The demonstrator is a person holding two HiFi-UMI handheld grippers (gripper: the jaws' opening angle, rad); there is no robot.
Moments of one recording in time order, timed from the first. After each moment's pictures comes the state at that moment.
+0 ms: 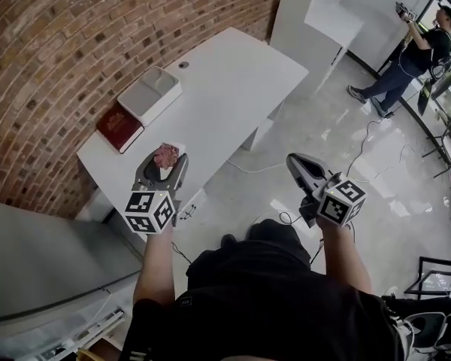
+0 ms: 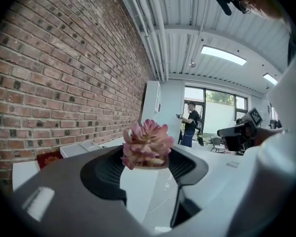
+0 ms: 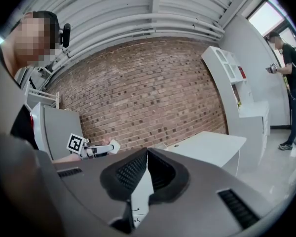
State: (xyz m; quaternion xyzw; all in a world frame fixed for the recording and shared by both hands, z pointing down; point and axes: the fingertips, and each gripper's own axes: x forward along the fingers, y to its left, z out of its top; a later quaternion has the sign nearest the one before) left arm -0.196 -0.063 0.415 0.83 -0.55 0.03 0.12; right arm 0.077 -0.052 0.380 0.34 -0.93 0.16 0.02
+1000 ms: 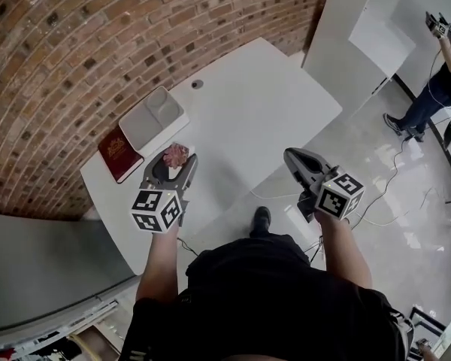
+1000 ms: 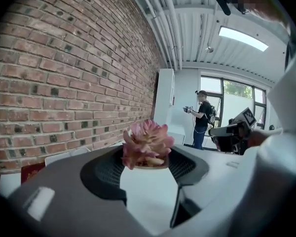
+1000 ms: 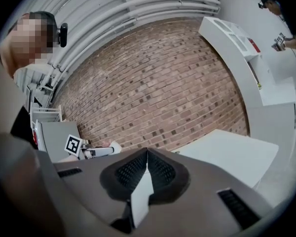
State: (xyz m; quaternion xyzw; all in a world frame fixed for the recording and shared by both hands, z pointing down) left arm -0.169 -0.286 0.430 0.78 -0.60 0.07 0.14; right arm 0.071 -0.331 0.410 0.24 -0.95 0.20 0.02
